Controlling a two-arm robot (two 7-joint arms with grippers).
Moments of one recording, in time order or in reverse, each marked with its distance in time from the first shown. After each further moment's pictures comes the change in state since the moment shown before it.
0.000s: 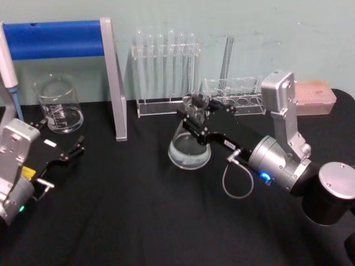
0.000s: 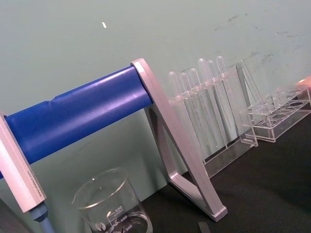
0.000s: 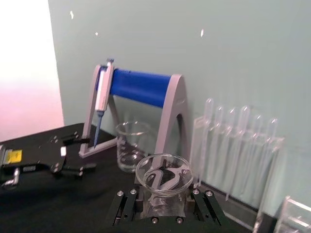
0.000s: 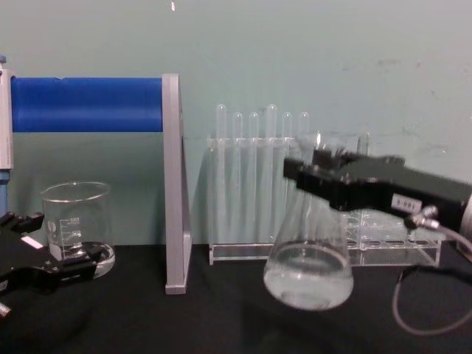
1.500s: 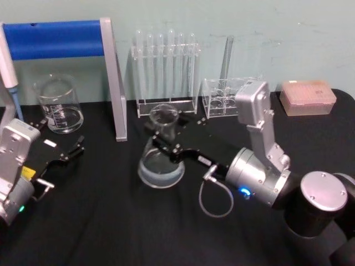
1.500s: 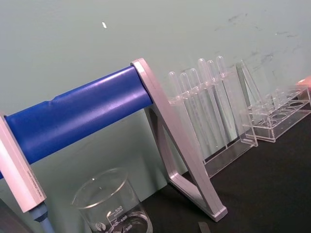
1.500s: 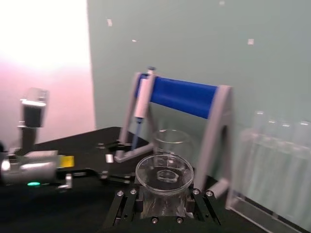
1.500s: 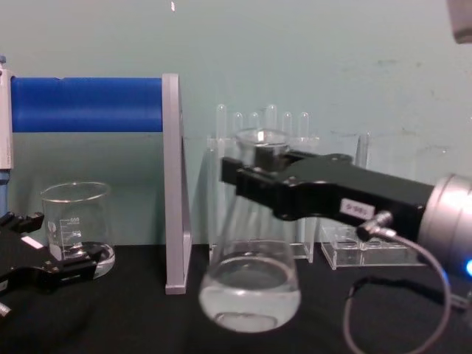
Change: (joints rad) left arm 0.000 0.000 0.000 0.000 0.000 0.000 0.000; right arm -0.035 -0.029 -0.052 -0.090 -0.023 0.039 0.042
